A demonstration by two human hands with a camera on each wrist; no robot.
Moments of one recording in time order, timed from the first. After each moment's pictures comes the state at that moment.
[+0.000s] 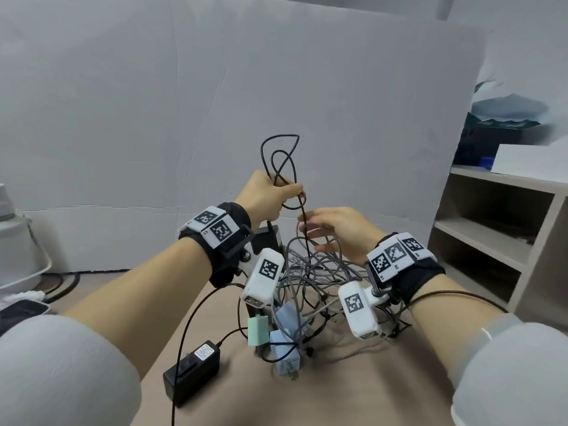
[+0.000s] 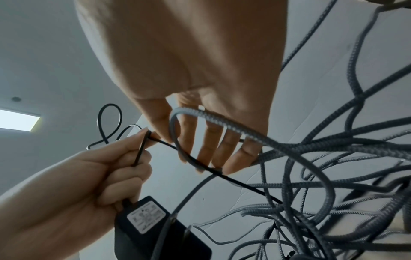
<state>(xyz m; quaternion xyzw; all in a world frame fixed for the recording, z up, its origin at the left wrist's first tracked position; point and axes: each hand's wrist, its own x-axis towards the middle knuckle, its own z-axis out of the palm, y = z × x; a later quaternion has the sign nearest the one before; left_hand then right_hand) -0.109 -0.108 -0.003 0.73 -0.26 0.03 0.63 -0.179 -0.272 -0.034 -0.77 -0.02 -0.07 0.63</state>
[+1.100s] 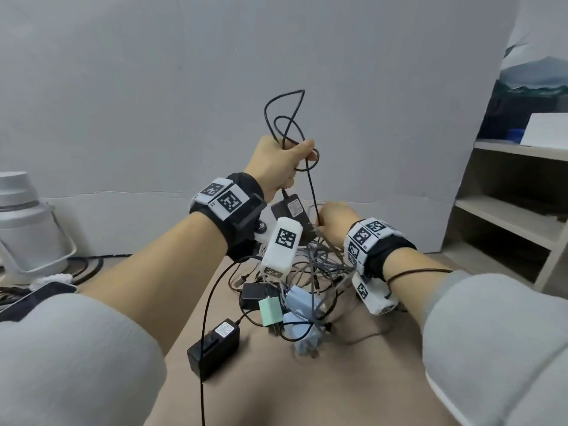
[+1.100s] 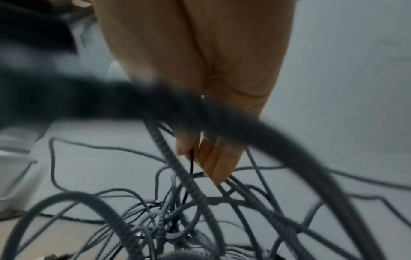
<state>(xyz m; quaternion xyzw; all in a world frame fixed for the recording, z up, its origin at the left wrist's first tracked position) -0.124 -0.099 0.014 0.69 -0.28 0.05 0.67 -0.140 -0.248 -0.060 -0.99 0.05 -0.11 0.11</state>
